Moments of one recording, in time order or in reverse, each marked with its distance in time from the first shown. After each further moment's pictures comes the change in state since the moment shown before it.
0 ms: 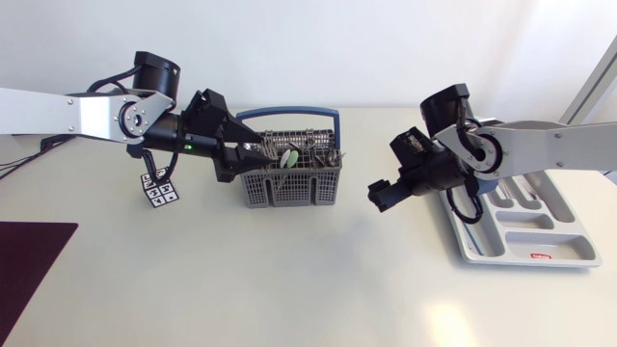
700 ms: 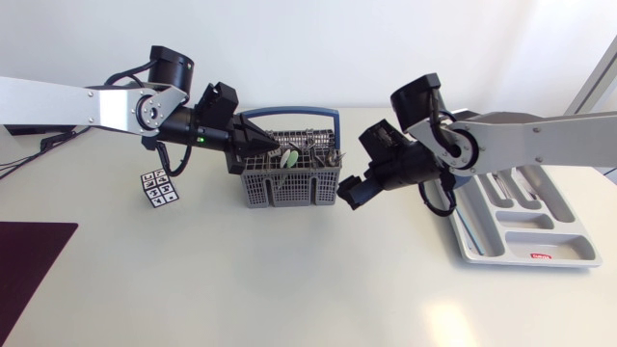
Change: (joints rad) left arm -0.032 0.061 0.082 -0.003 0.045 -0.036; right arm 0.134 0.017 0.068 0.023 -0.069 0.000
